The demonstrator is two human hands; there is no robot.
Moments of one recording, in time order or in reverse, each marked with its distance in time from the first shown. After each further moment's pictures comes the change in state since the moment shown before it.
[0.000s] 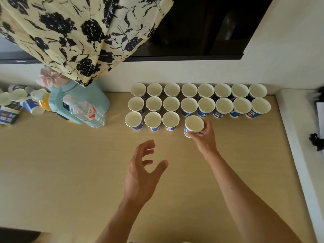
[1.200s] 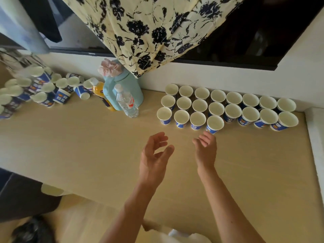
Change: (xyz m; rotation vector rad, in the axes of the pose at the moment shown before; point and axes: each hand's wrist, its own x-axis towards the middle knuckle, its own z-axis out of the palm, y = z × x) left_hand -0.038 0.009 -0.045 -0.290 0.187 -0.040; right_hand -0.118 -0.033 0.085 0.020 0.122 0.033
